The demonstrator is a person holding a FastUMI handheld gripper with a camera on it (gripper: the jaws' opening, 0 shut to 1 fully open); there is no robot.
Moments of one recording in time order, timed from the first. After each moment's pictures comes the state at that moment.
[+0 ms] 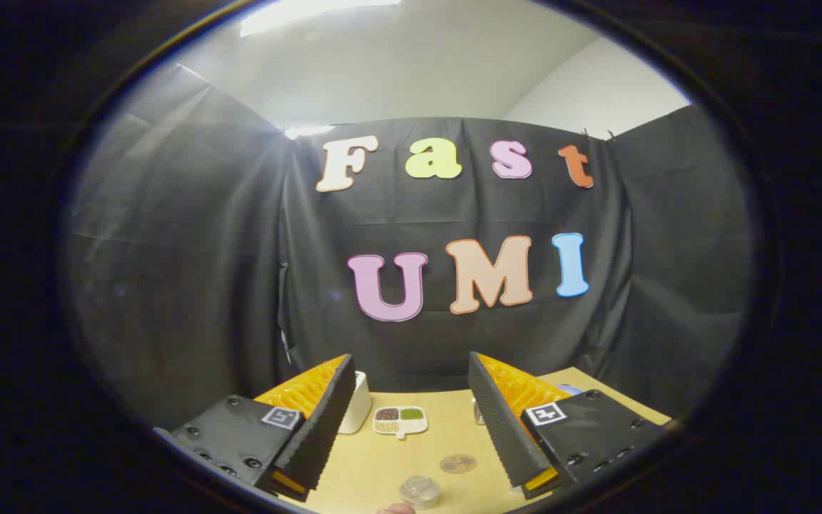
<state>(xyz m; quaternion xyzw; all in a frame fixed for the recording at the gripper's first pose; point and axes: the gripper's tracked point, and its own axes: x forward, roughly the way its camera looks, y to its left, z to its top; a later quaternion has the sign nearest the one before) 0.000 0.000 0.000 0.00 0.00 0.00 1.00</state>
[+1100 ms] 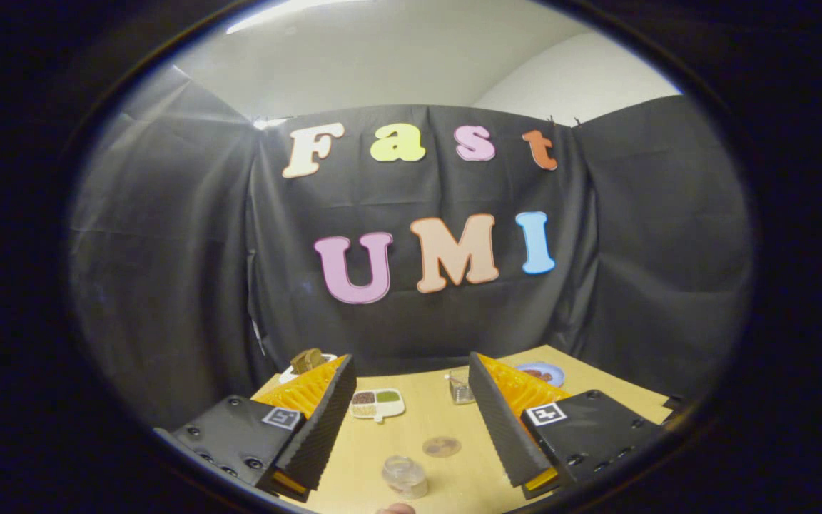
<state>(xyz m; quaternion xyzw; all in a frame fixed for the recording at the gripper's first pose) -0.019 -0.035 -0.066 0.01 0.04 -0.07 1.00</state>
